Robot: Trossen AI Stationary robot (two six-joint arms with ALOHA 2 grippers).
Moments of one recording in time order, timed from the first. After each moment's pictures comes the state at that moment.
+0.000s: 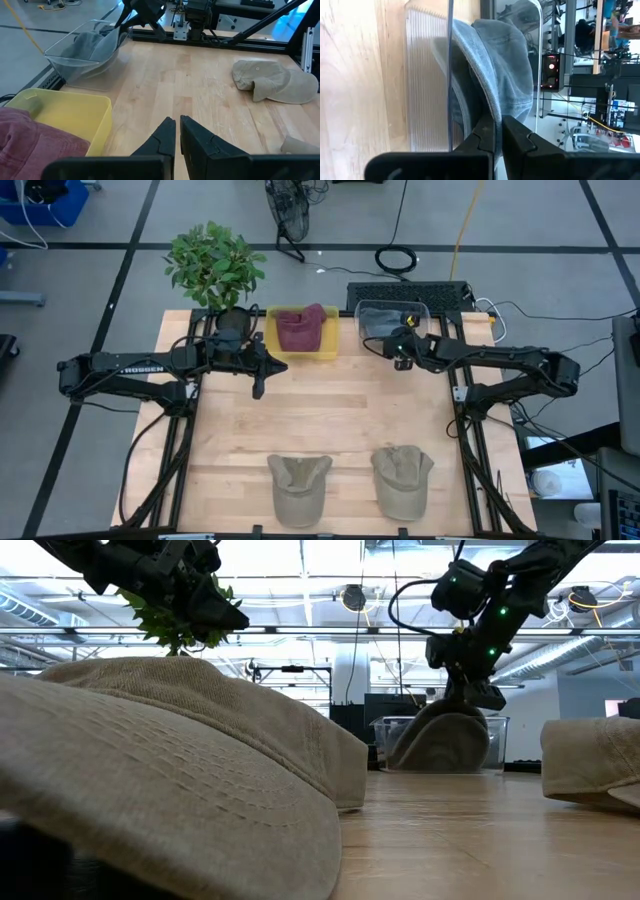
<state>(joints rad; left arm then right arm) 0.27 1.01 0.63 0.03 0.19 0.02 -0.41 1.24 0.69 -0.33 0.63 -0.70</state>
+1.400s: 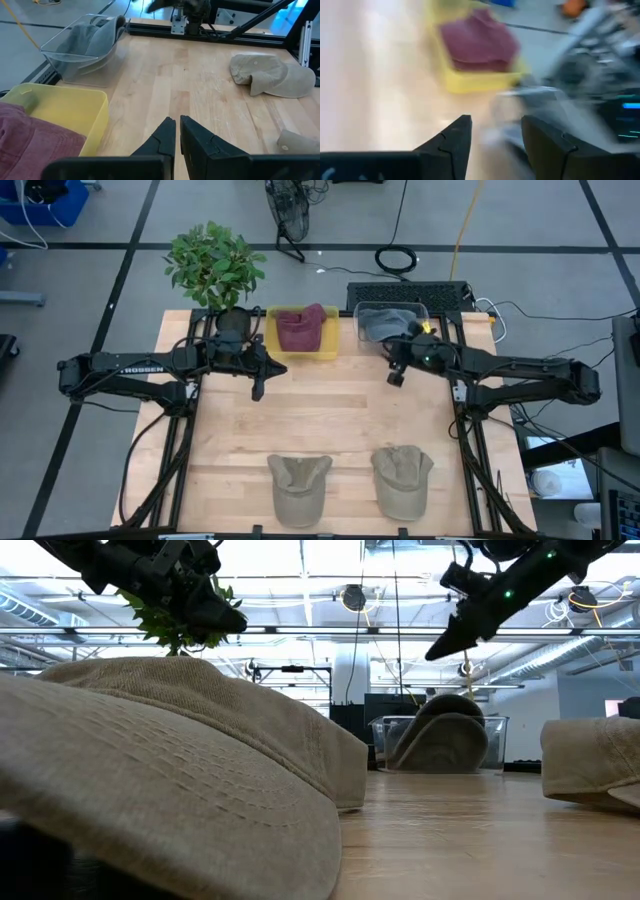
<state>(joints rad) 0.26 1.01 0.63 0.00 0.19 0.02 -0.25 0.96 0.66 -0.23 0.33 -0.22</state>
